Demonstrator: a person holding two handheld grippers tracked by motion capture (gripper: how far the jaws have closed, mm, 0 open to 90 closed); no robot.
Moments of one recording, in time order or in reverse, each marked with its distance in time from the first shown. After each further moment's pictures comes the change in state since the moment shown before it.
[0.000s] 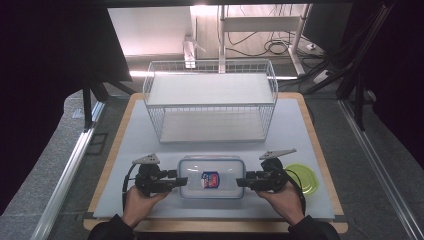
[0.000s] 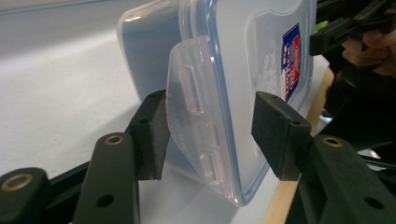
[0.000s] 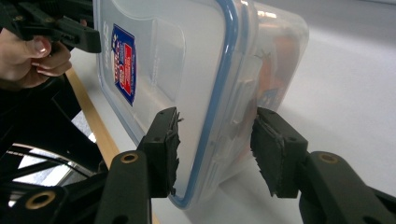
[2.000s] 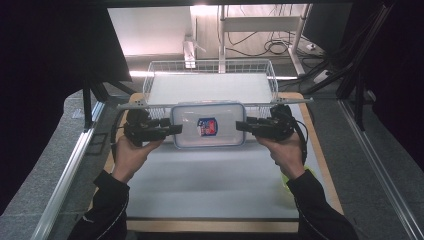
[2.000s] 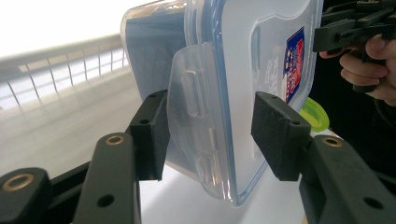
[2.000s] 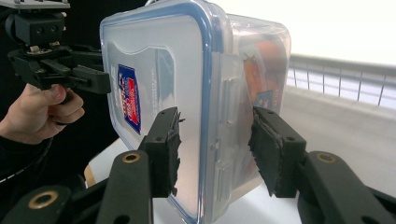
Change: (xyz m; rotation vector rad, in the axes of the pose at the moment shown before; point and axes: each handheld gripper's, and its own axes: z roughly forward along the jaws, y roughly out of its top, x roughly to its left) left arm -0.010 0.144 -0.056 -0.125 0.083 0.120; right arm 0.006 0.128 -0.052 -0.301 0.016 -0.040
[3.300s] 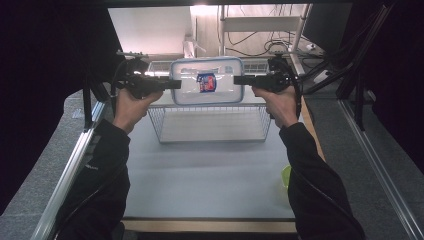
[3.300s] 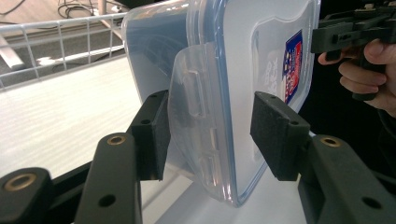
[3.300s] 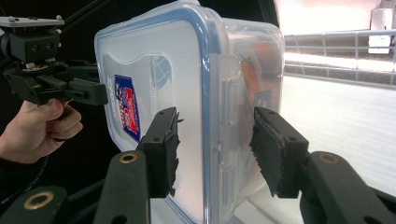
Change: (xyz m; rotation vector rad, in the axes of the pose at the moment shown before) left arm 0.049 0.101 0.009 -0.001 0.022 -0.025; right arm -0.040 0.104 0.026 -0.036 -0.002 0.062
